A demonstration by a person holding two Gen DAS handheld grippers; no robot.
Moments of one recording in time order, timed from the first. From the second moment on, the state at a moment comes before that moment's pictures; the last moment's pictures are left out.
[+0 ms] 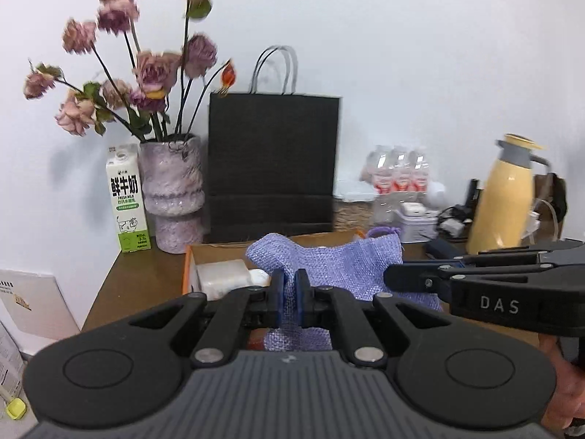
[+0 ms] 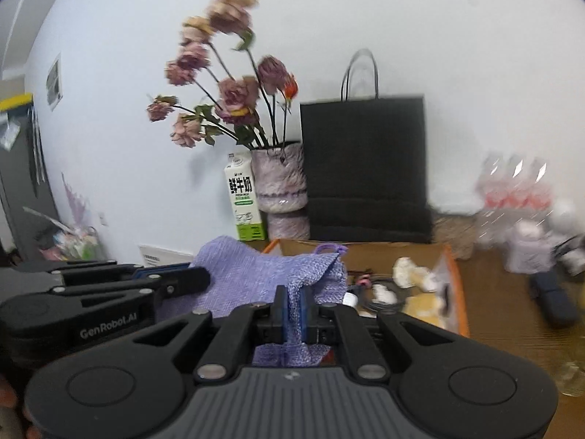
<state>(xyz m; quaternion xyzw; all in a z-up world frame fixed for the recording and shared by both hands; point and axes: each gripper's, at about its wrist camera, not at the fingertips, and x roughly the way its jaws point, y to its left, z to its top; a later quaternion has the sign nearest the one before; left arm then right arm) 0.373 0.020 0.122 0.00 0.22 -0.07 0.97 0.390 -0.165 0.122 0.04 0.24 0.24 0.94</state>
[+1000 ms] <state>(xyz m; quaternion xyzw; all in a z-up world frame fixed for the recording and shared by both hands) 0.560 0.063 0.004 0.09 0.39 -0.07 0.91 0.627 -0.086 -0.009 -0.01 0.44 0.20 0.88</state>
